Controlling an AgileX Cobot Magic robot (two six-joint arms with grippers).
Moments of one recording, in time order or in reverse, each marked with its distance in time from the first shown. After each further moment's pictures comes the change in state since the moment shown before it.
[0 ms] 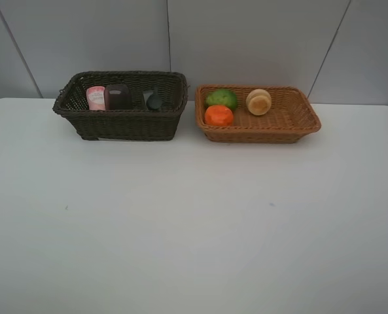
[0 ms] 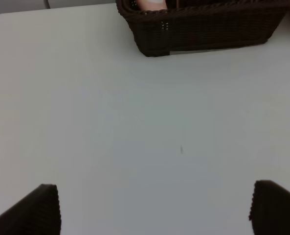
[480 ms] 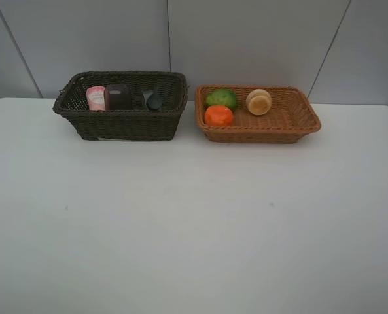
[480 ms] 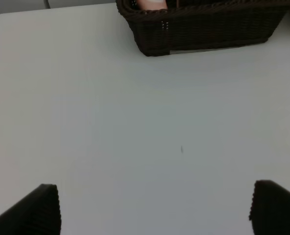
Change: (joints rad) left arm 0.000 0.000 0.000 0.001 0.000 0.002; right arm 0.000 0.000 0.000 0.000 0.000 0.000
